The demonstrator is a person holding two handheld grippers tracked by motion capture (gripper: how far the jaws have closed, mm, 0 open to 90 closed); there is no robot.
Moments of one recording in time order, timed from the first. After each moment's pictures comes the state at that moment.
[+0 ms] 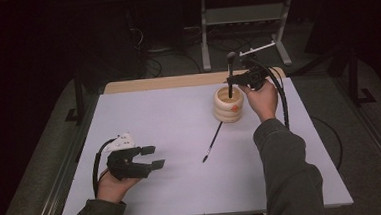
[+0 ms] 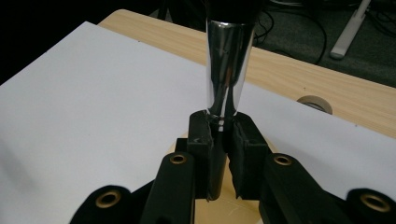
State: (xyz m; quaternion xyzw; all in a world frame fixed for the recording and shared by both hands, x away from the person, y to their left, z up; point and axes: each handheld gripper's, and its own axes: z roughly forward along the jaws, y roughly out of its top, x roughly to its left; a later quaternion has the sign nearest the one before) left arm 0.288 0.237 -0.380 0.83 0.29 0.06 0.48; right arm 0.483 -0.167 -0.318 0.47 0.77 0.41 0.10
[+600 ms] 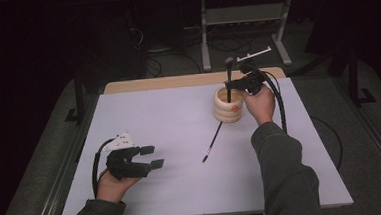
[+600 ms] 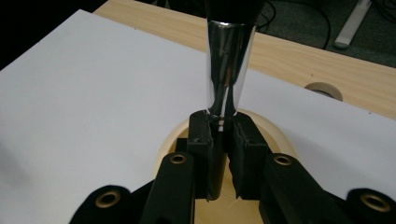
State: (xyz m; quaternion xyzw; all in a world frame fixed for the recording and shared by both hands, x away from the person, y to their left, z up) left arm 0.288 0.238 -0.381 0.82 0.30 0.06 0.48; right arm 0.484 -0.163 -0.336 0.47 0.78 0.40 0.09
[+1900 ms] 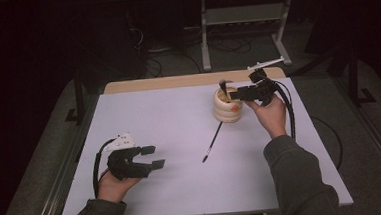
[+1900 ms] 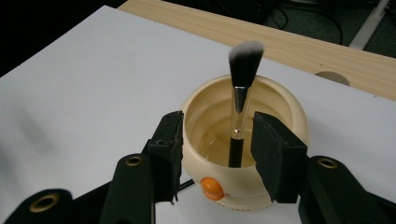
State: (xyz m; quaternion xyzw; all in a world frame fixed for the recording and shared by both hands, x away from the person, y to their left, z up) left arm 0.289 0.237 -0.383 0.82 0.30 0.06 0.48; right arm 0.447 -0.184 -0.340 0.44 0.78 0.43 0.09
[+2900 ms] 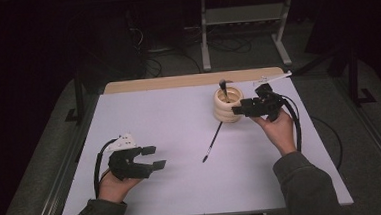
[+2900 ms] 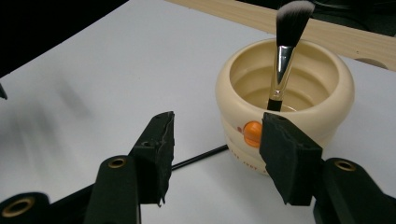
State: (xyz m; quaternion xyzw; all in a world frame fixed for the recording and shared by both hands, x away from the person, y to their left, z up) left arm 0.289 0.234 -0.384 0.83 0.29 0.06 0.48; right arm 0.406 -0.194 -0.354 0.40 0.79 0.45 0.07
